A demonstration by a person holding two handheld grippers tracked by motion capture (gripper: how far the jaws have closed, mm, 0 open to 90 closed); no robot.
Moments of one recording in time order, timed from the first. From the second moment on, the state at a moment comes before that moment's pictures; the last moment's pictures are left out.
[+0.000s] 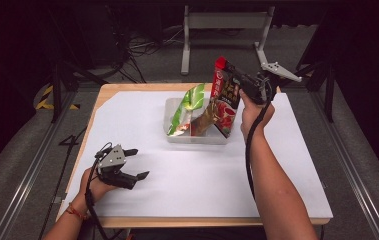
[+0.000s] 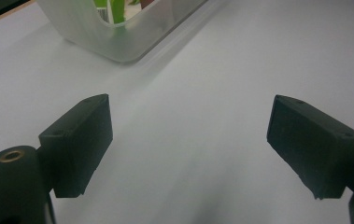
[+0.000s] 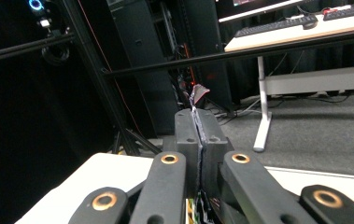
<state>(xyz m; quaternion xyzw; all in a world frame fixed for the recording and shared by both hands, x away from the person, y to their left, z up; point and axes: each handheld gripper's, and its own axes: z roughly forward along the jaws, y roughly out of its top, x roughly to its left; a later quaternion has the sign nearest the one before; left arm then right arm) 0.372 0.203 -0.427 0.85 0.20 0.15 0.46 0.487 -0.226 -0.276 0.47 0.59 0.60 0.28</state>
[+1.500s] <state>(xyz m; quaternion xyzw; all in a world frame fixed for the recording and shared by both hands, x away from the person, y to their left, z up) 0.371 0.204 -0.427 0.86 0.20 0.15 0.45 0.481 -0.224 -0.302 0.39 0.64 0.59 0.30</state>
